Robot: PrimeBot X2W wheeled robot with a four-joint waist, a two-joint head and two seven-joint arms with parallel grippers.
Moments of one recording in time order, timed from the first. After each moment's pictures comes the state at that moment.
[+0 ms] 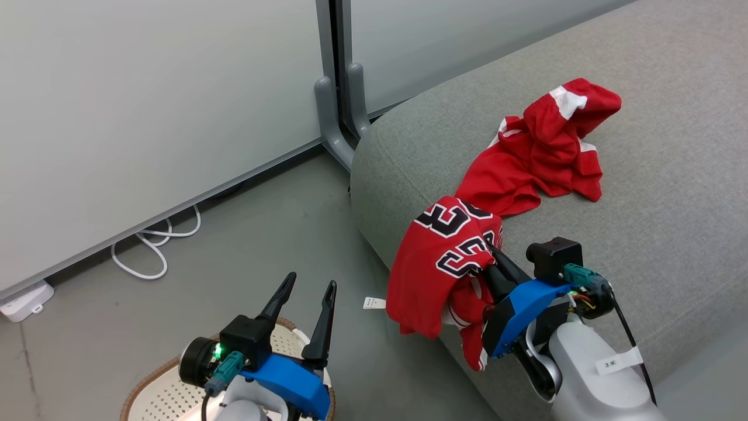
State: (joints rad) left arm -0.19 0.06 -0.36 0.44 -0.27 -0.13 -0.26; right arm -0.52 -0.05 0.35 0.79 0.31 0.13 -0.22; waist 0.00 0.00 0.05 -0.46
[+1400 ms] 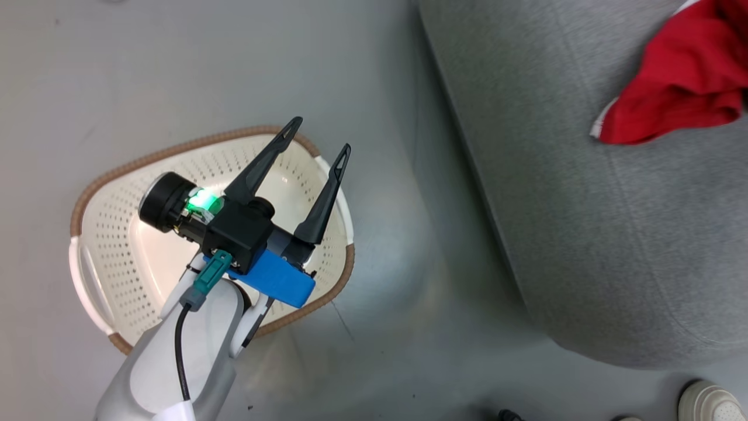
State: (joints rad) left arm -0.52 0.24 -0.50 0.23 -0.18 -0.13 -0.26; right arm -0.97 -0.37 -0.48 0.68 0.16 0.13 -0.07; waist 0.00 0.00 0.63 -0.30
